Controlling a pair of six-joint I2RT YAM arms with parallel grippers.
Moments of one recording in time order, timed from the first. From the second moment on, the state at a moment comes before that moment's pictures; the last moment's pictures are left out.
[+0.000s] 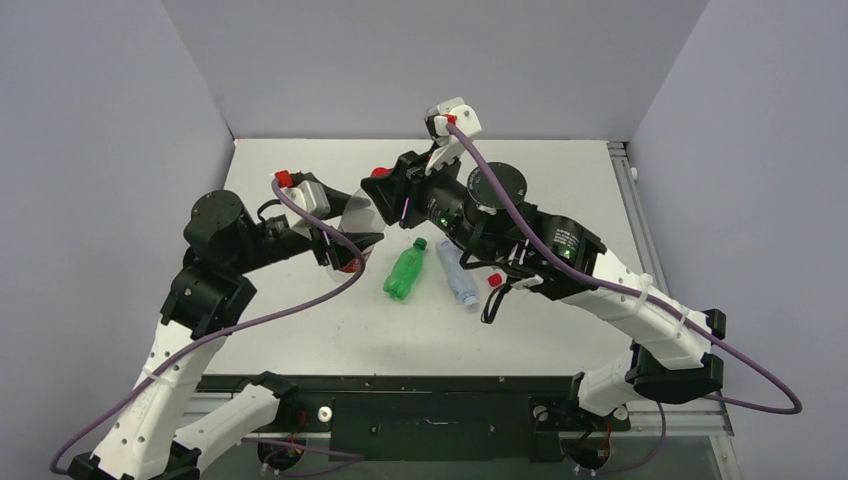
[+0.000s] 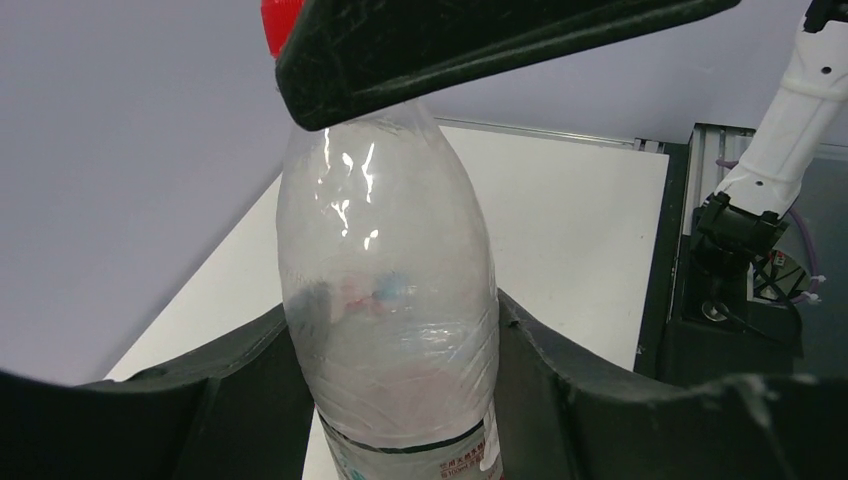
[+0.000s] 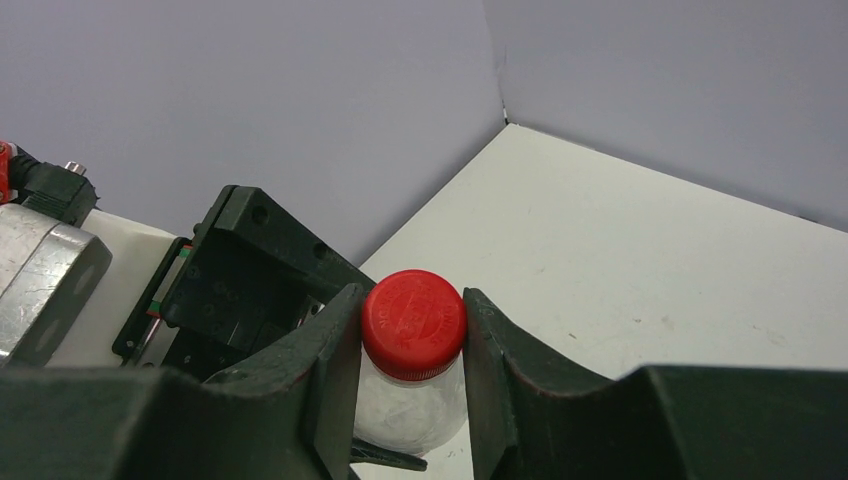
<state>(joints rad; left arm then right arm) -0.46 0.89 1.26 -0.35 0.70 0.12 1.19 1.47 1.94 -0.47 0.38 0.30</state>
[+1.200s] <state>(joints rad) -0.46 0.90 1.22 -0.05 0.93 -0.23 1.11 1.39 1.98 -0.48 0.00 0.11</state>
